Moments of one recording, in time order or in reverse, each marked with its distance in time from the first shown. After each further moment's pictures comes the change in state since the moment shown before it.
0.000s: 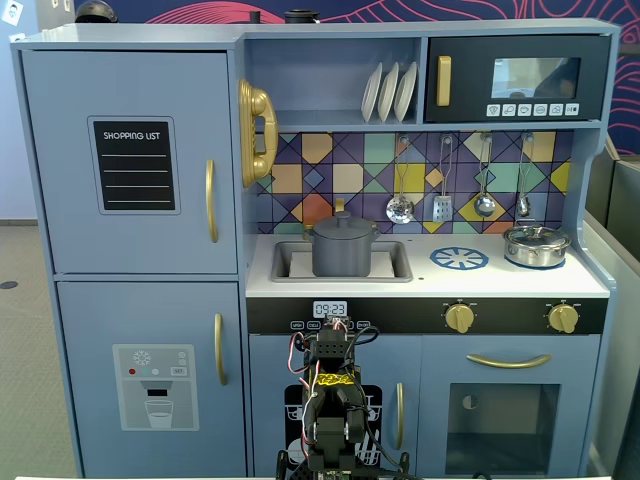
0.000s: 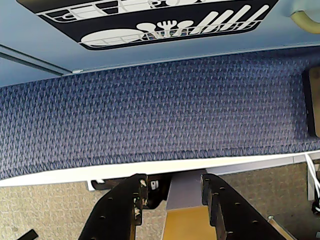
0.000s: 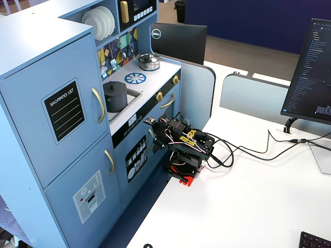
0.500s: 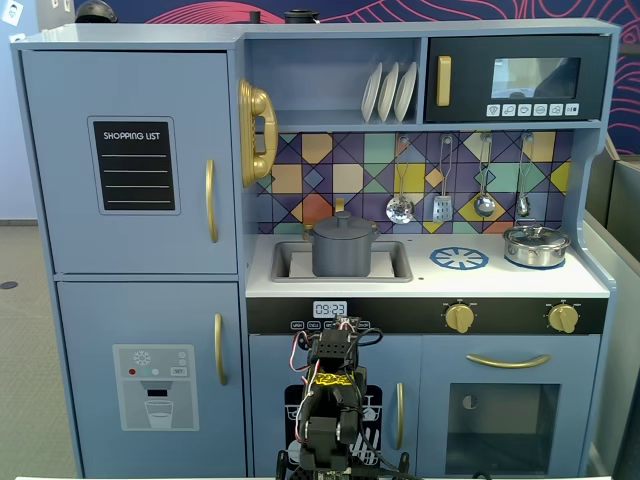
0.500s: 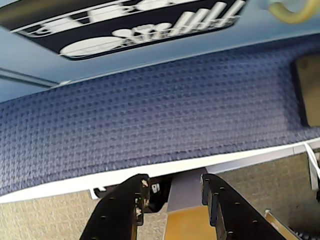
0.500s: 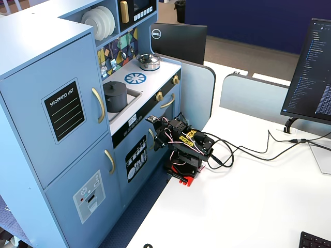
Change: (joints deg) arm 5.9 0.0 0.0 0.0 -0.1
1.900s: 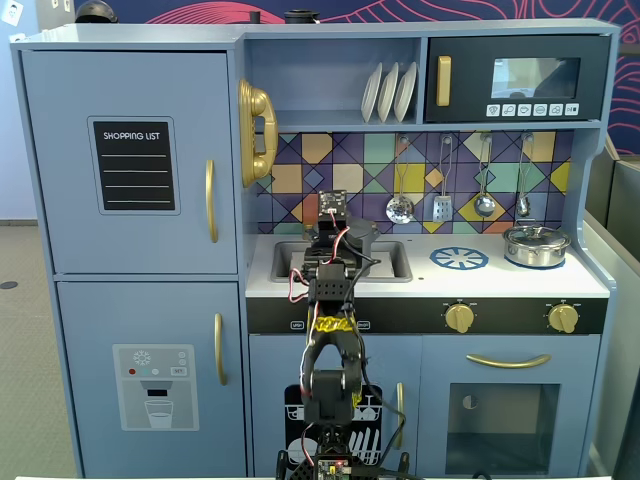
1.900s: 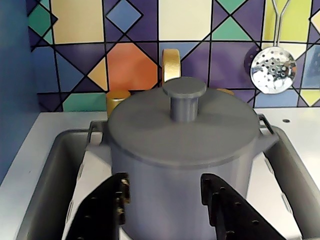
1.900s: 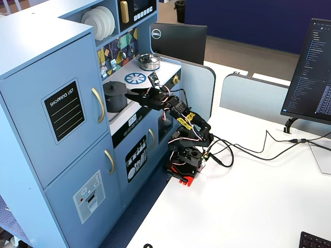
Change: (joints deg) arm -4.0 -27.0 -44.2 -51.6 -5.3
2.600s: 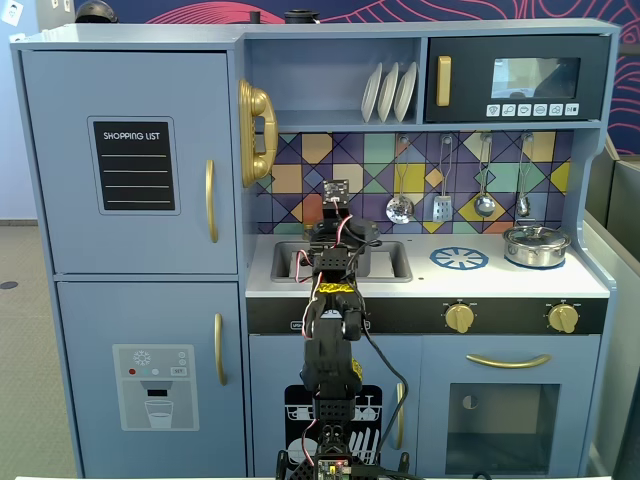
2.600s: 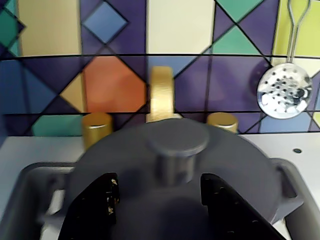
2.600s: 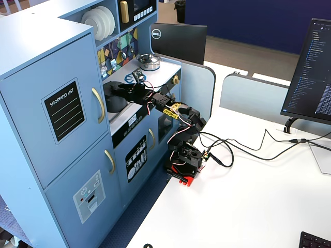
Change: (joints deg) arm 1.6 -25.4 -8.9 -19.4 -1.1
